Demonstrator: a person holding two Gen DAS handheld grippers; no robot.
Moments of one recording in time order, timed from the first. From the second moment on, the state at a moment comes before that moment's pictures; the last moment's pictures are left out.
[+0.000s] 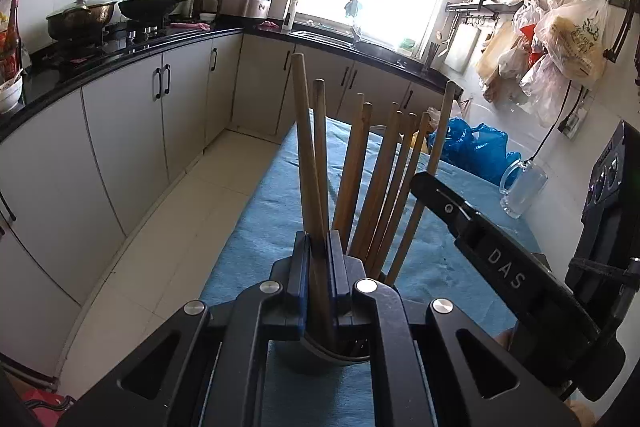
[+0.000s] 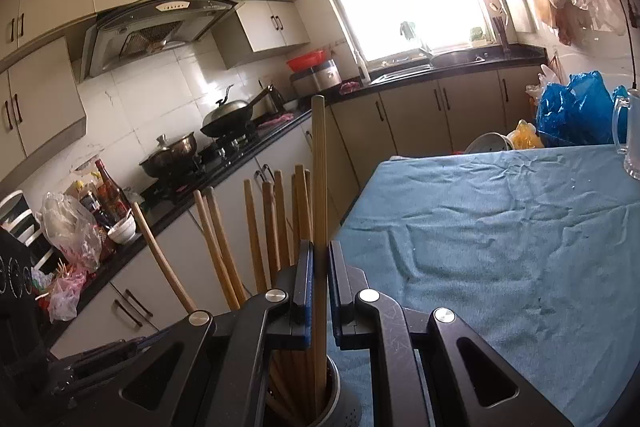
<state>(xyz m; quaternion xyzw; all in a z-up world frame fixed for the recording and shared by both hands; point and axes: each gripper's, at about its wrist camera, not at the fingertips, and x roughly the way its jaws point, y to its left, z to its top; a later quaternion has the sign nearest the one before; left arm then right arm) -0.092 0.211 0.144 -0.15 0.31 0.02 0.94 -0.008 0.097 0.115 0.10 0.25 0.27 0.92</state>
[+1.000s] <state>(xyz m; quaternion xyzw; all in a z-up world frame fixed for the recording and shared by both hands) -0.114 0.195 0.146 -0.14 0.31 0.03 0.94 -0.021 0.077 0.120 0.14 0.26 0.26 0.92</state>
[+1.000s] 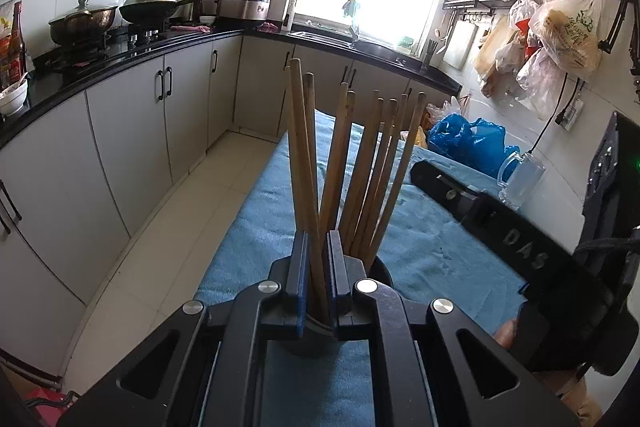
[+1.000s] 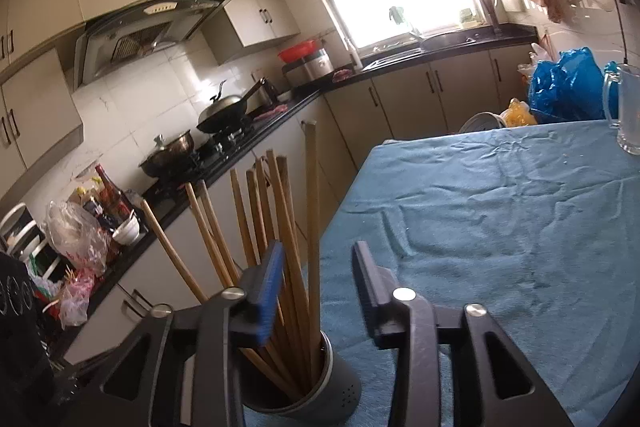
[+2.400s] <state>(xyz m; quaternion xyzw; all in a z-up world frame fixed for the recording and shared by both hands) -0.257 0.168 0.194 -0.05 0.10 0.22 0.97 -0.128 0.031 0.131 0.07 0.21 0.19 0.96</state>
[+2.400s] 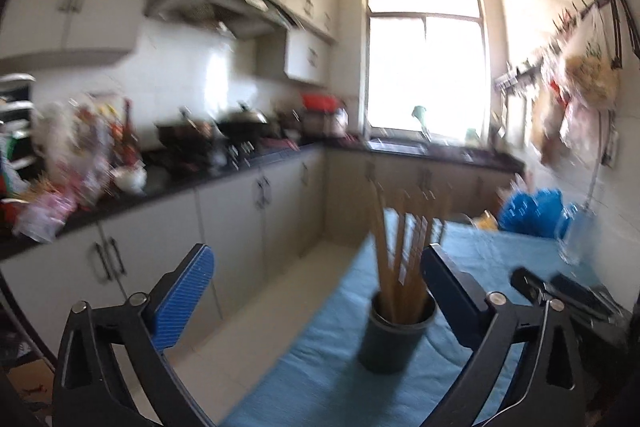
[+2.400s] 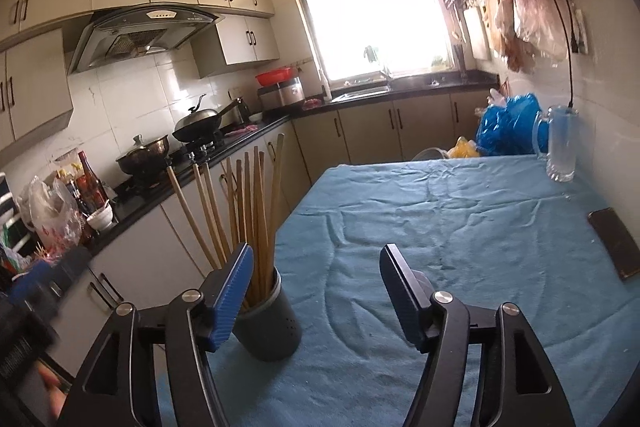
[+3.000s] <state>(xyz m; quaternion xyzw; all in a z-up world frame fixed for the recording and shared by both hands) -0.259 0.165 0.167 -0.05 0.18 0.19 0.96 -0.173 0.030 0.108 0.01 0.18 0.16 0.97</state>
